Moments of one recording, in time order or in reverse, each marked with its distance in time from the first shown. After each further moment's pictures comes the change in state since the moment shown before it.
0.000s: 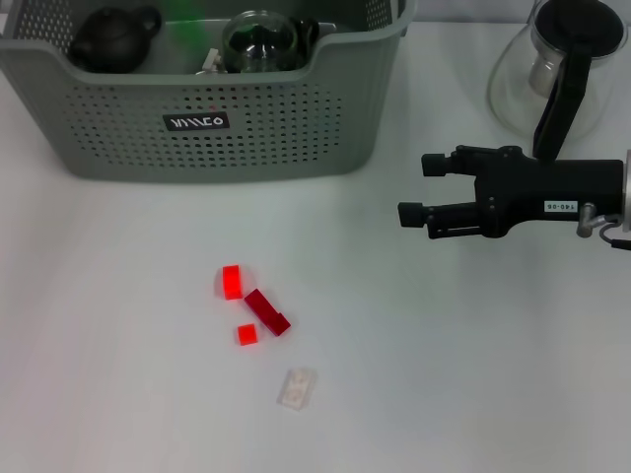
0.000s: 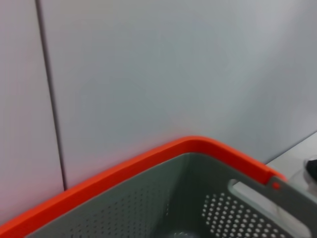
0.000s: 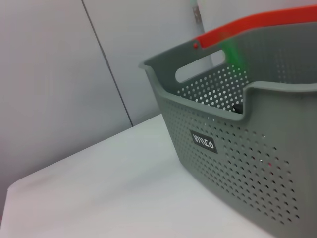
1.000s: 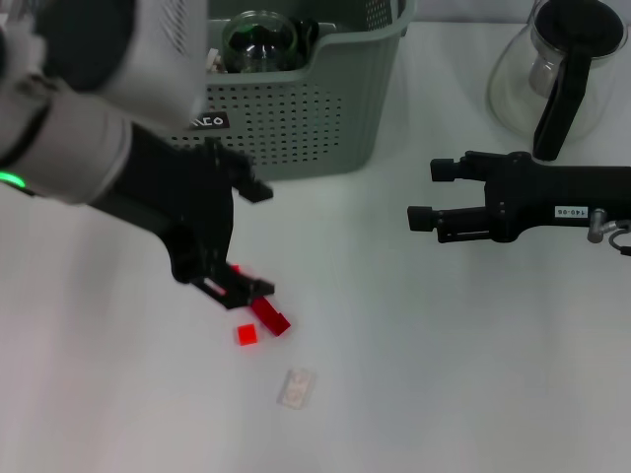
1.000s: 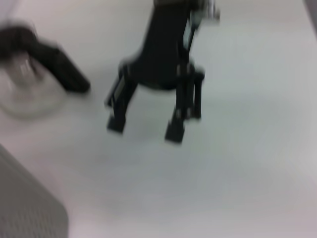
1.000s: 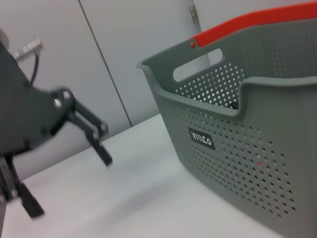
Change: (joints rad) left arm 0.340 -0.178 0.559 0.515 -0.021 0.398 0.368; right arm -0.015 -0.008 0.008 0.006 0.003 -0.013 0.003
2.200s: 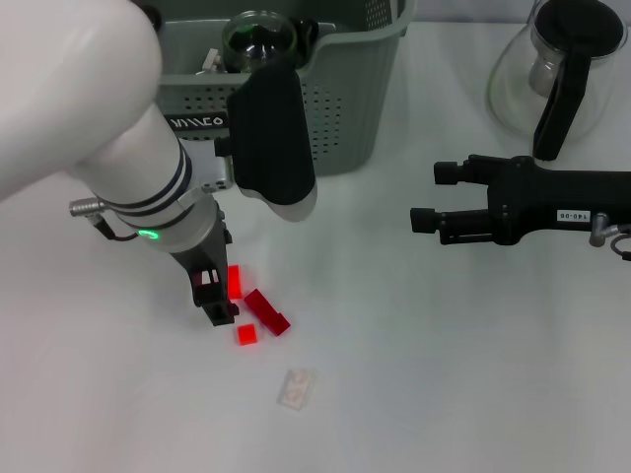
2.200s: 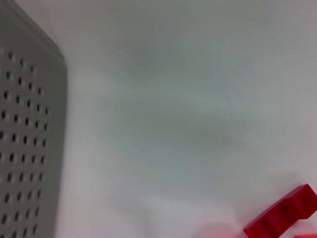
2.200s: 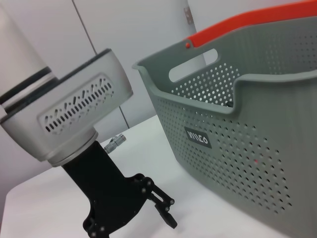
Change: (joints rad) left arm -0.098 -0.004 0.427 -0.514 0.445 -0.424 -0.243; right arm -0.011 0.004 0.012 0.004 -0.003 0.002 0.000
